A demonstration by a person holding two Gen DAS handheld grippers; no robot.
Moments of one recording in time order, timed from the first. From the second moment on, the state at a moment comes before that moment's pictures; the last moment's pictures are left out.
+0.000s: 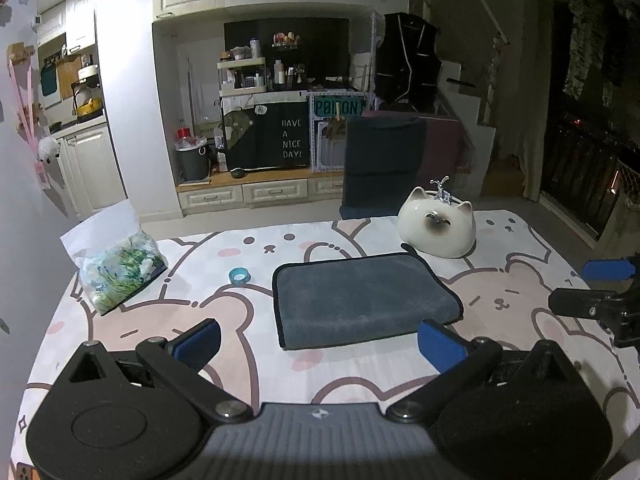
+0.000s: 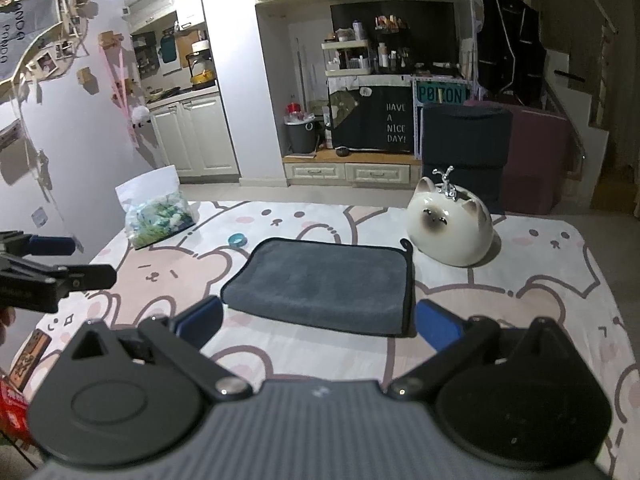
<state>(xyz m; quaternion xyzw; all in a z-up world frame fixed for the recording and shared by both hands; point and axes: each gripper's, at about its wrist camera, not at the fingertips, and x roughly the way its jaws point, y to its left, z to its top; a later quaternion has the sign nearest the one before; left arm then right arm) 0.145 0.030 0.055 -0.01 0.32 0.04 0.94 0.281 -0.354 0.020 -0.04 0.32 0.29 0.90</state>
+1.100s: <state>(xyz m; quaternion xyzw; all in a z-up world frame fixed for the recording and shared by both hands) 0.028 0.020 0.024 -0.03 0.32 -0.02 0.95 0.163 -0.409 0.007 -0.05 0.29 0.31 0.90</state>
